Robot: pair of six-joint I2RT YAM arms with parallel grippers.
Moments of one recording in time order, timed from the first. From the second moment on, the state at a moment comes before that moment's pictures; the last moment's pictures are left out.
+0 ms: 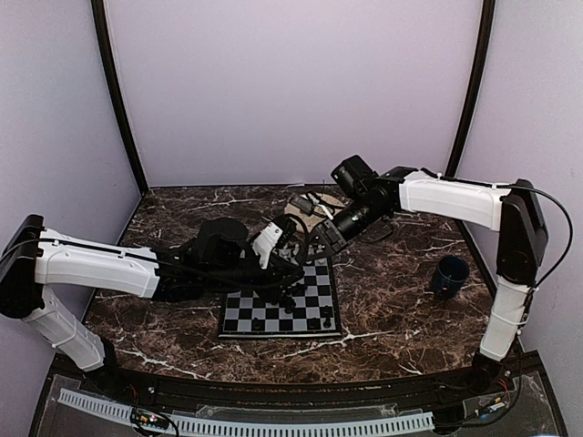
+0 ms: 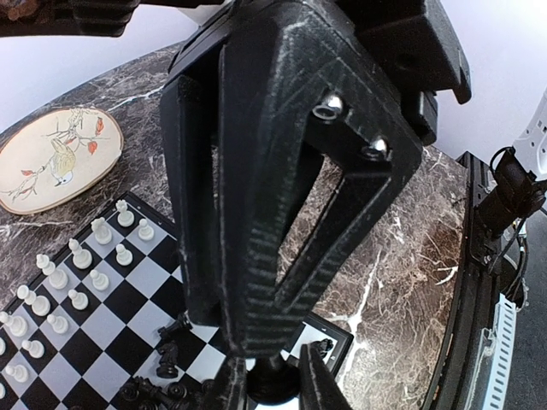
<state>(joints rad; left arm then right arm) -1.05 1.49 0.88 0.17 0.03 -0.20 0.73 1.86 1.53 -0.72 -0.96 -0.08</state>
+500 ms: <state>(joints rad) -1.05 1.49 0.88 0.16 0.00 -0.20 0.74 1.86 1.53 -0.72 -0.96 -0.09</state>
